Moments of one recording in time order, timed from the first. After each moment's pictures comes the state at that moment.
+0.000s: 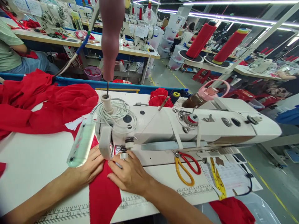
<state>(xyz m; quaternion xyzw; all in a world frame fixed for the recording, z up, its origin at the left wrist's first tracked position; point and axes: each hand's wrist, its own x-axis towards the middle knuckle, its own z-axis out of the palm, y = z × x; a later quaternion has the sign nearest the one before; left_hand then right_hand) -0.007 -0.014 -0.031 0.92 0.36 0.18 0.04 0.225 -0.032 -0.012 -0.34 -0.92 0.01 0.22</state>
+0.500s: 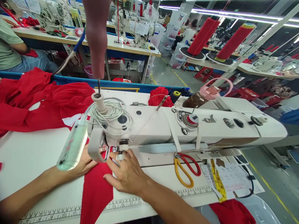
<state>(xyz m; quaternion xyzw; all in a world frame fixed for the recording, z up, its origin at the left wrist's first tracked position) -0.018 0.014 -0.019 0.93 0.32 0.19 0.03 0.221 -0.030 -0.014 -0.36 -0.91 0.03 0.22</state>
